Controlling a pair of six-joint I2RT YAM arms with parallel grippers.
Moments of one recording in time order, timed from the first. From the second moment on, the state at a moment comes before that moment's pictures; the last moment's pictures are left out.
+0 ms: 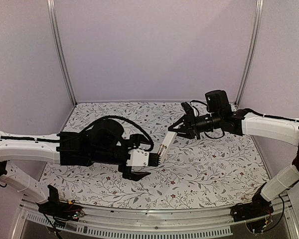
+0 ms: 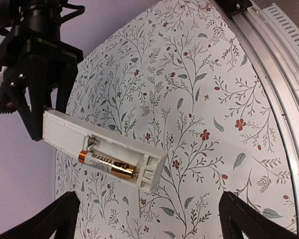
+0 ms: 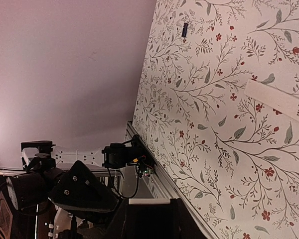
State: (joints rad) left arm -1.19 1.30 0.93 -0.20 -0.01 0.77; right arm 0.65 1.49 1.04 -0.07 -0.75 0.90
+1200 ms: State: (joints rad) left arm -1.19 1.39 0.98 -0.14 0.02 0.86; right arm 0.68 1.52 1.07 -0.12 -0.75 0.97
